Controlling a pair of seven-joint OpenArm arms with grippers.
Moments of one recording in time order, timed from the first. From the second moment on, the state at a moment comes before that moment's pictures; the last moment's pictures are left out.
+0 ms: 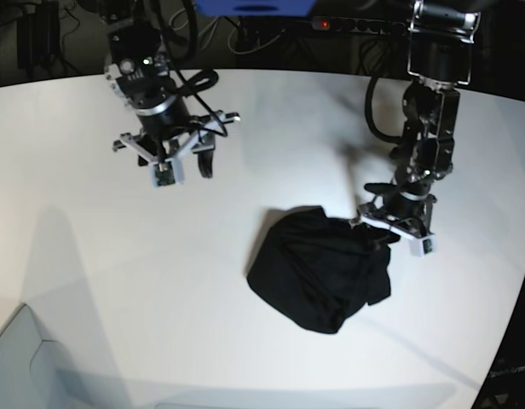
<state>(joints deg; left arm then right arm) -6.0 -13.8 4.4 72.0 -36.4 0.0 17.1 -21.4 3.7 -11.0 114.9 1.0 0.1 -36.8</state>
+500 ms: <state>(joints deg) 2.8 -13.9 4.4 107.7 -36.5 0.1 17.6 -20.9 4.2 -10.3 114.2 1.1 0.1 -36.8</state>
